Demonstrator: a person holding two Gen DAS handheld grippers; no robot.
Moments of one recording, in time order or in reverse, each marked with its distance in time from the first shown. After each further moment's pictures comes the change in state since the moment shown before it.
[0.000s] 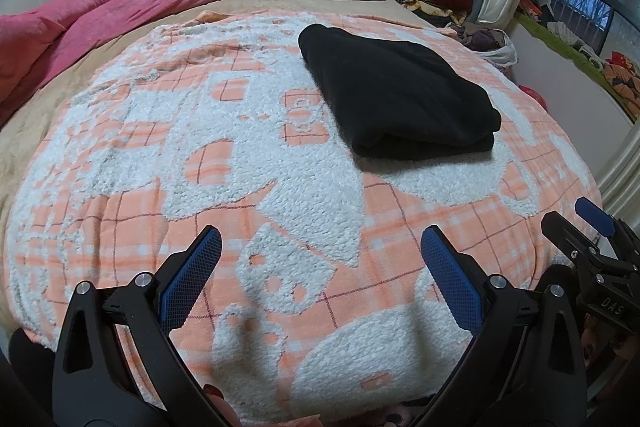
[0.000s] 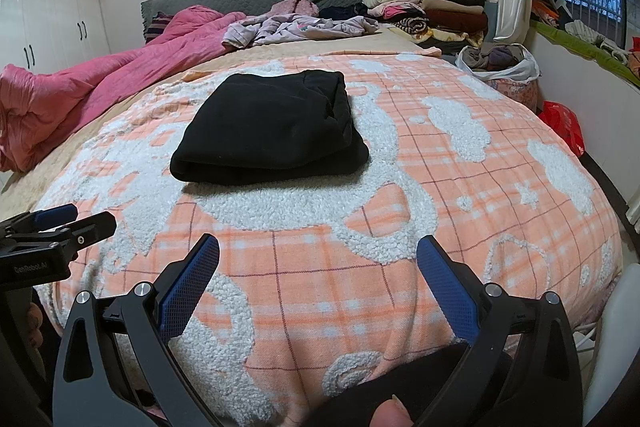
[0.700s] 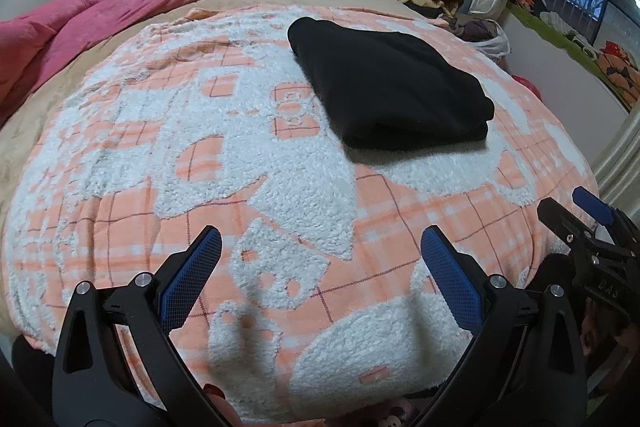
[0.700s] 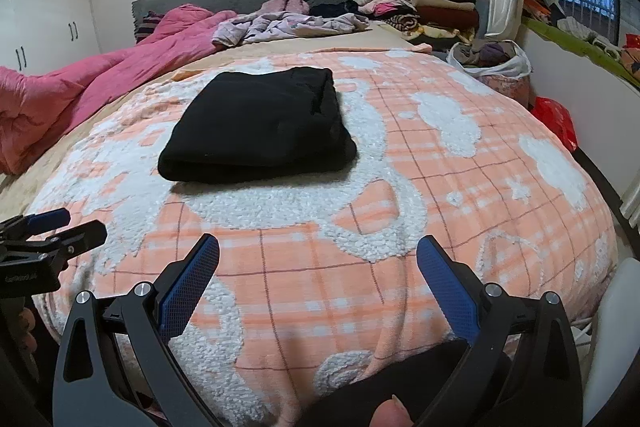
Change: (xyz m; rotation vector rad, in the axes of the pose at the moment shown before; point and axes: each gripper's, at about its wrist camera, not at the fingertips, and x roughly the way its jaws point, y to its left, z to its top) left arm 0.002 -0.003 -0.002 0.029 0.023 -0.018; right arm 0.002 -0.010 -0.003 0.016 0.008 -0.034
